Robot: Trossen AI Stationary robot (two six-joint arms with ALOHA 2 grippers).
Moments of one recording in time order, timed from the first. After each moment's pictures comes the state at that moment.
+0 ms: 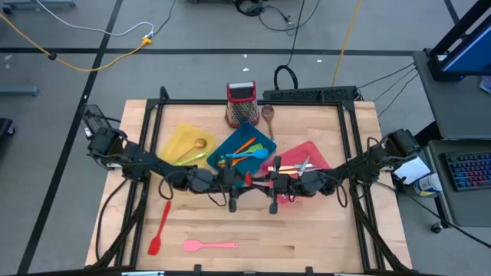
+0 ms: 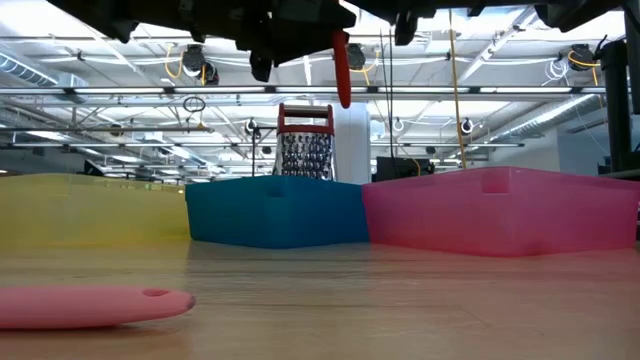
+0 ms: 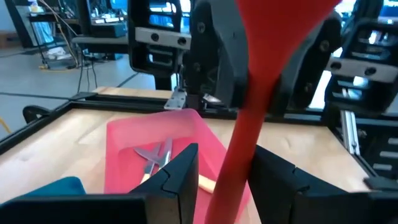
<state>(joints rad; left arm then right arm) -0.29 1.63 0.80 0.75 -0.36 -0.07 0.35 1.57 0.75 0.90 0.42 -0.08</state>
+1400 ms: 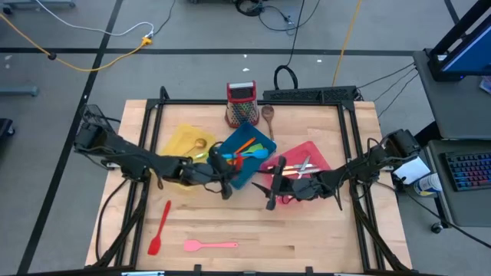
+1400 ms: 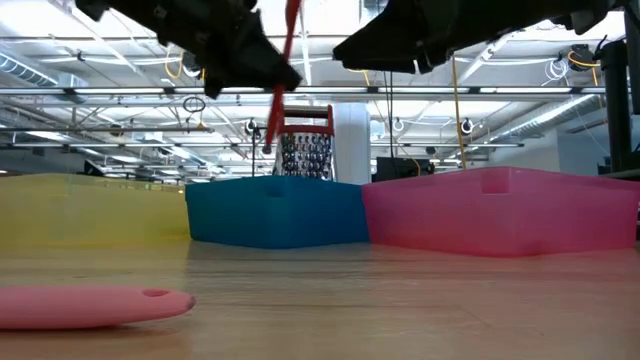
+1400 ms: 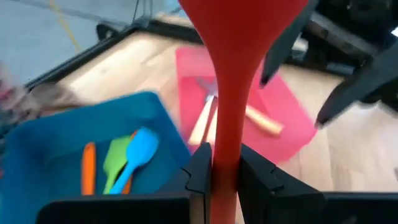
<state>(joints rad) -0.25 1.44 0.80 0.22 -0.48 -0.32 0.37 1.57 0.75 0.61 0.65 -0.07</state>
